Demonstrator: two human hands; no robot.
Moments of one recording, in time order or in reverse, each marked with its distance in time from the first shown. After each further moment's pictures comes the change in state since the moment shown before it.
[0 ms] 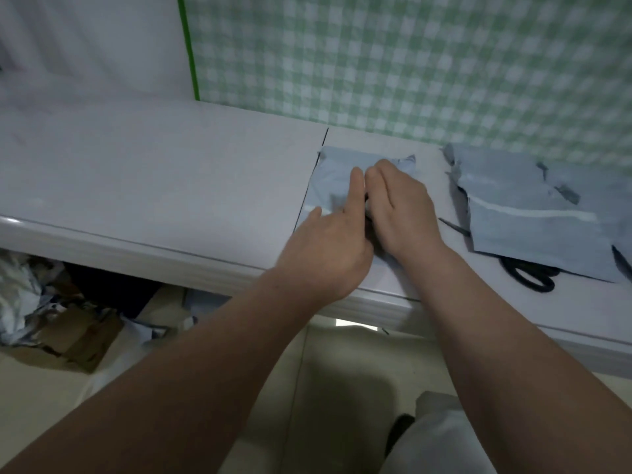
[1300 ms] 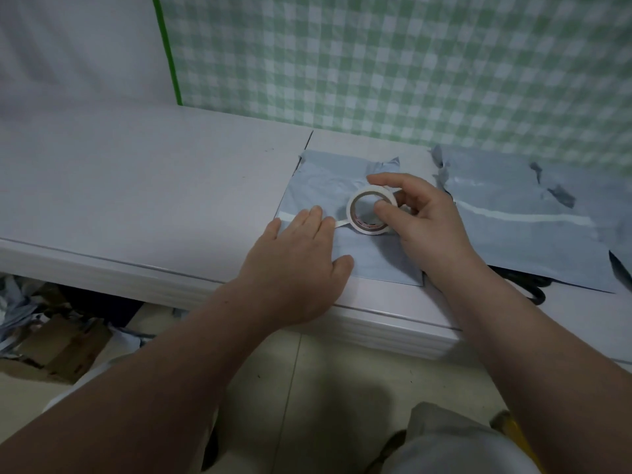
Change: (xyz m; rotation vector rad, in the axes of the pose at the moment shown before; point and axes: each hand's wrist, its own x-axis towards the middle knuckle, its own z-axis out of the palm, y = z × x) left_hand 0.001 -0.003 0.003 0.309 -0.148 -0.048; right_hand -0.008 0.041 -0.030 0.473 -0.087 0.217
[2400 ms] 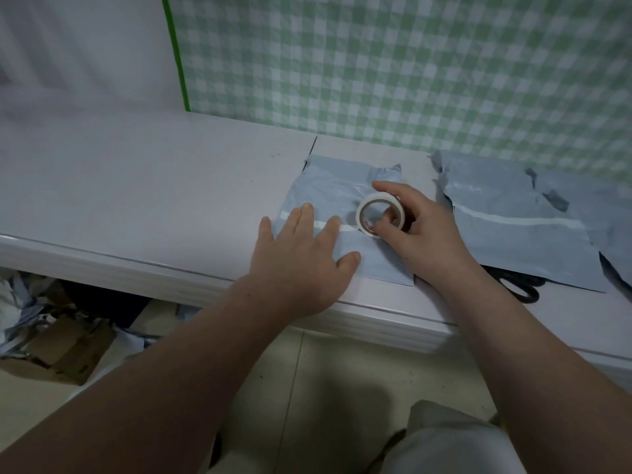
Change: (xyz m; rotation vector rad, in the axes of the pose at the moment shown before) left_hand 0.000 0.000 -0.002 0.018 -0.073 -0.117; right_hand -0.009 -0.004 -0.003 -0.201 -0.056 -0.058
